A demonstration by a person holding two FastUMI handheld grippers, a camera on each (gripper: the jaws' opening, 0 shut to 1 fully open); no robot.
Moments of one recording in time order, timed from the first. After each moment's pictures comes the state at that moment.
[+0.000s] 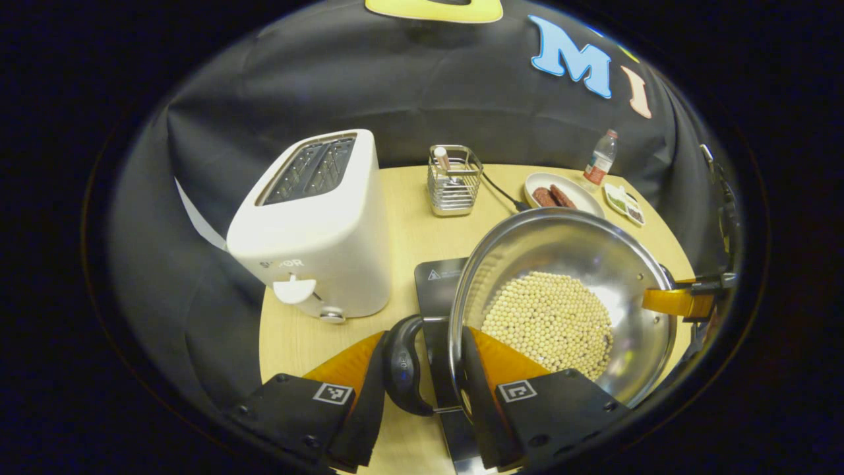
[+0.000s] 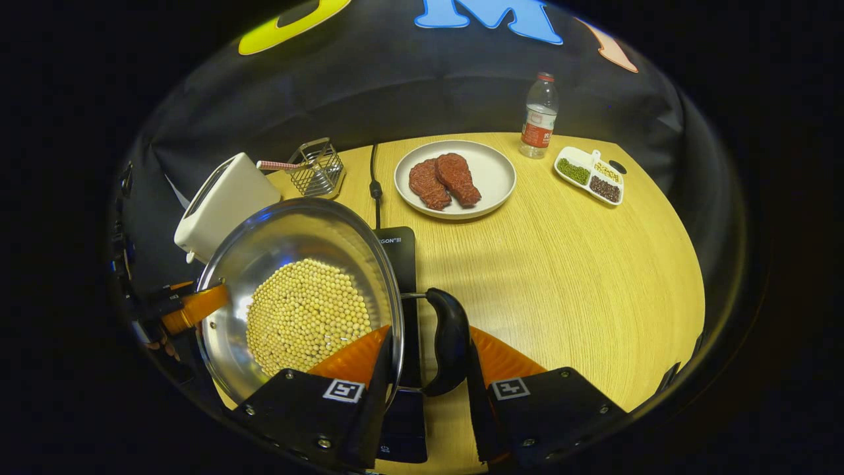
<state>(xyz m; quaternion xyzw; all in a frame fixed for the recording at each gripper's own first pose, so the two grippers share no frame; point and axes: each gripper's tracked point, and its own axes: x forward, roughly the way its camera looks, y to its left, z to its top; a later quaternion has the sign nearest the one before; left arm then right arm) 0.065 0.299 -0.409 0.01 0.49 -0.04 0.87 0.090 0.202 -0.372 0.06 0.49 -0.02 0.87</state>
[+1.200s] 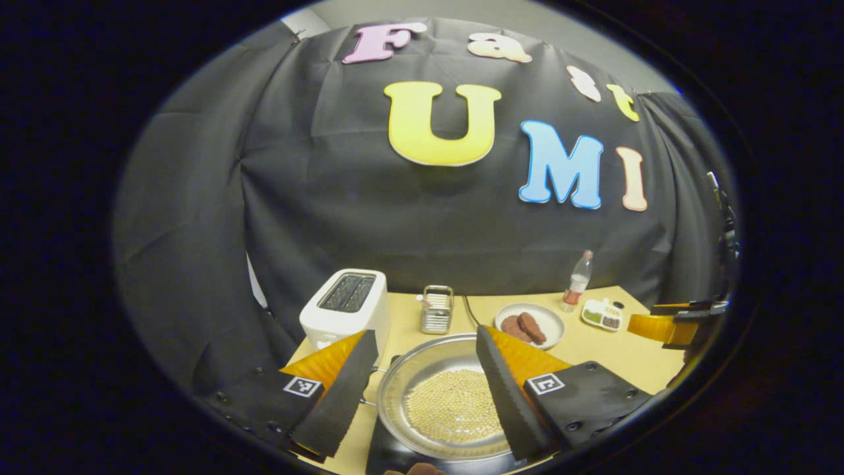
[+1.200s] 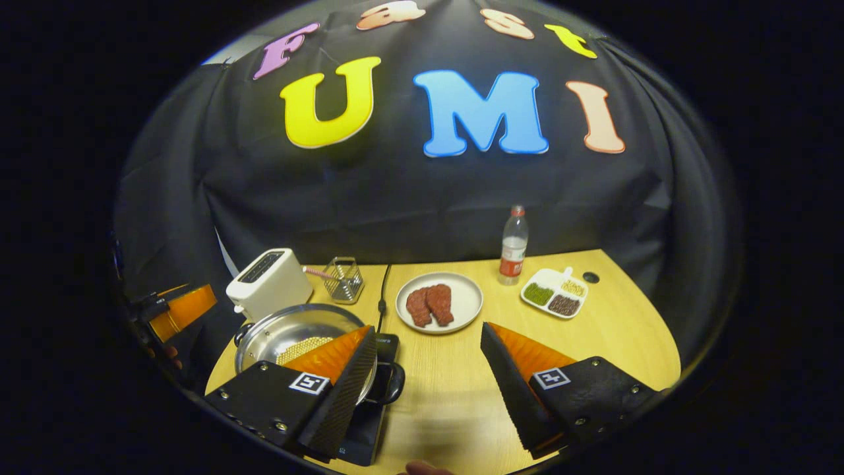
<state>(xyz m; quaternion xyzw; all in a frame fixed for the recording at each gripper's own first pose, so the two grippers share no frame) 0.039 0.212 -0.196 -0.01 0.20 0.06 0.98 0.087 0.126 -0.196 0.03 0.22 0.03 0.98</state>
